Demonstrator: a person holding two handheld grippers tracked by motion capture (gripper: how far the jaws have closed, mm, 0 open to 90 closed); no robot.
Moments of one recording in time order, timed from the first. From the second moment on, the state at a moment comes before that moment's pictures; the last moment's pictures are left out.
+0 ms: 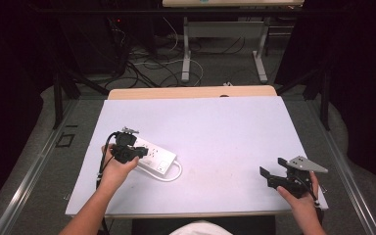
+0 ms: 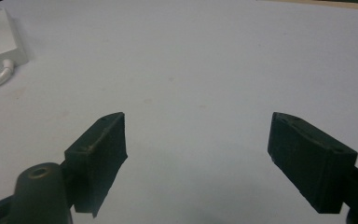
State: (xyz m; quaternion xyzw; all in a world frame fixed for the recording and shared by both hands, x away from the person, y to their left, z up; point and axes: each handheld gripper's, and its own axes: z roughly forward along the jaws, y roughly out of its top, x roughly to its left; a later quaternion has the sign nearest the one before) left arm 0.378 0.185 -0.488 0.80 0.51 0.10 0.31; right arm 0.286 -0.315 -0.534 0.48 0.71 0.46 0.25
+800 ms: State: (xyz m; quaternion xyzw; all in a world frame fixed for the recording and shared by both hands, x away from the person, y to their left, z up) left arm 0.359 0.196 -0.486 0.77 0.49 0.14 0.38; right arm 0.286 -0.315 -0.534 0.48 0.71 0.46 0.25
